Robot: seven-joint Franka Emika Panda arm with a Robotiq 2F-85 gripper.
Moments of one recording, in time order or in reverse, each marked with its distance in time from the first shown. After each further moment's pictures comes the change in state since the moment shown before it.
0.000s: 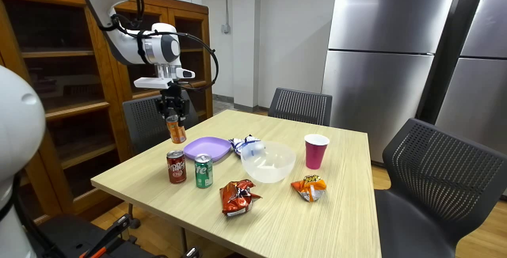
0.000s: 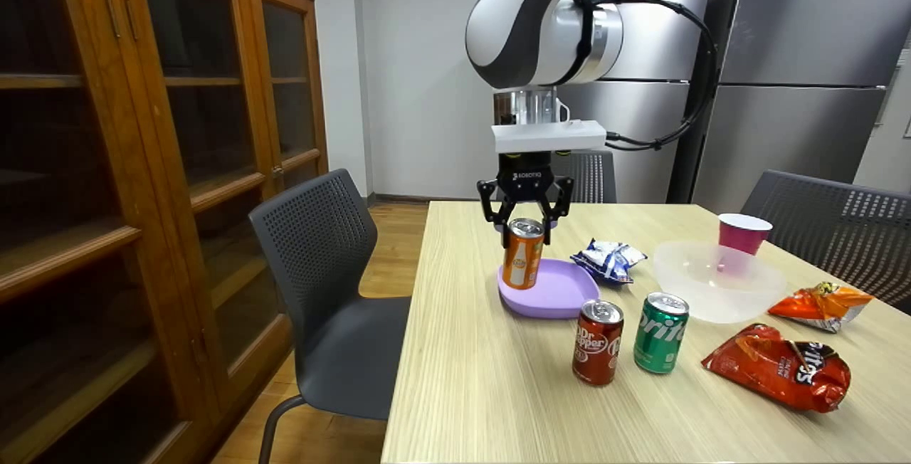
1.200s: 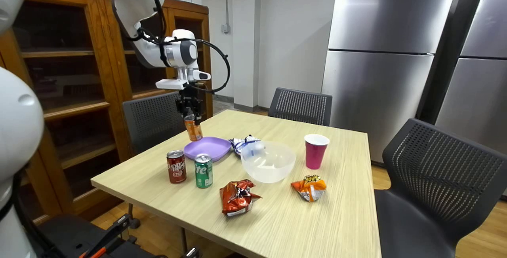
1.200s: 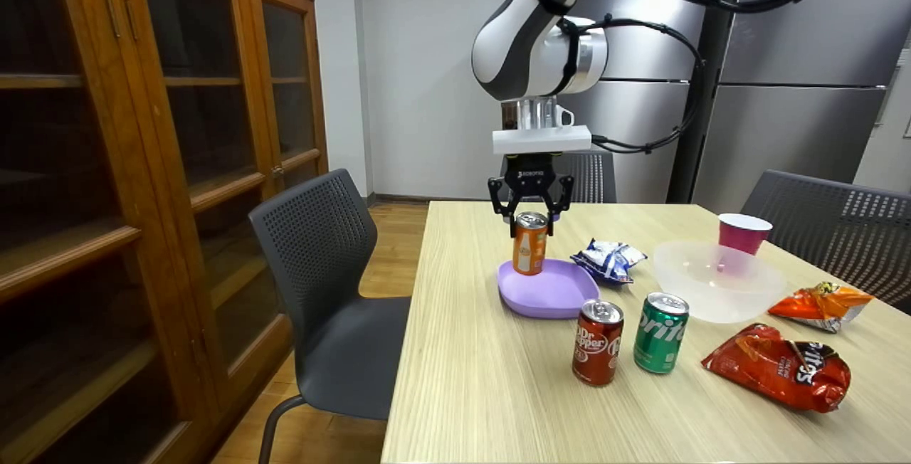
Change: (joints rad) arm -0.021 0.183 -0.051 0.270 0.004 -0.098 0.077
